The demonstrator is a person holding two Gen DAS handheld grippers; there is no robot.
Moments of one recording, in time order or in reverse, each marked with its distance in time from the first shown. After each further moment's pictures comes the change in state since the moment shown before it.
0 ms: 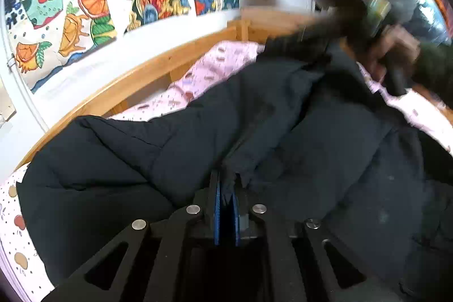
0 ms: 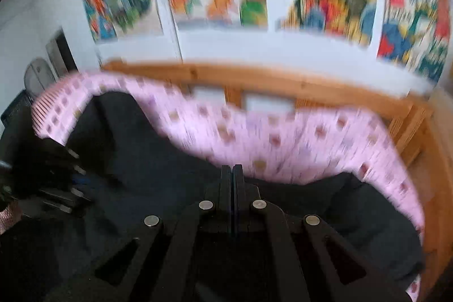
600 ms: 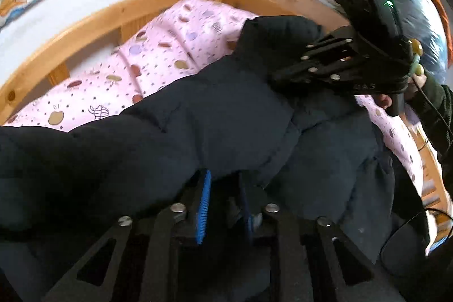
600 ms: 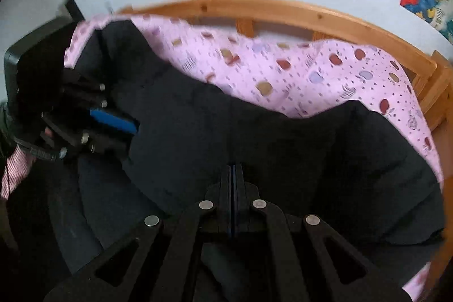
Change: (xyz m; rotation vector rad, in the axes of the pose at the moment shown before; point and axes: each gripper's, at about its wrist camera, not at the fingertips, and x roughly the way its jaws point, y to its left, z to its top) left arm 0.083 -0.003 0.049 -0.129 0.314 -0.266; right arm 0.012 -0.026 -0.023 -0.071 0.277 0.103
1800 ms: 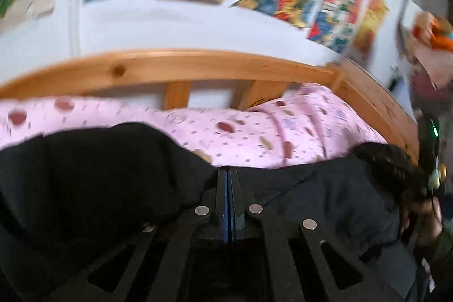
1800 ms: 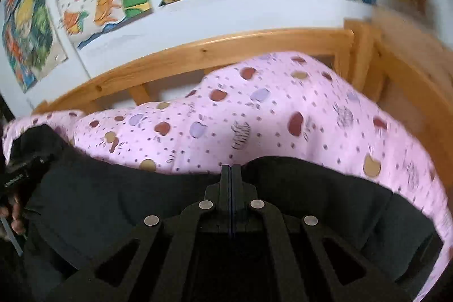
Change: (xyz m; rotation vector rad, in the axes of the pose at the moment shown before) left arm -0.027 0.121 -0.007 -0.470 -0.392 0.283; right arm 0.016 -0.056 -0.005 0.436 -0.394 -0.265
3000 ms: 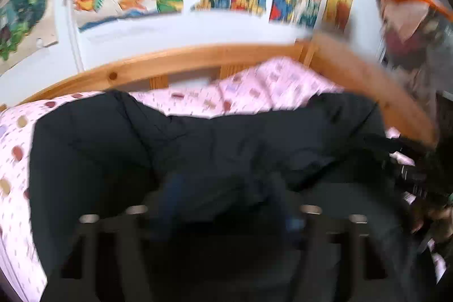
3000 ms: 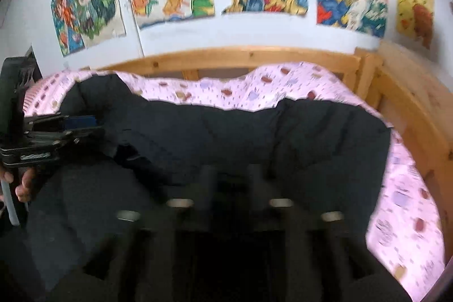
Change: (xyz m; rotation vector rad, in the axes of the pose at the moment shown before) left arm -0.100 -0.095 -0.059 0.137 -0.012 0.051; right arm -0.129 0.032 -0.056 -0.158 -0.086 0.054
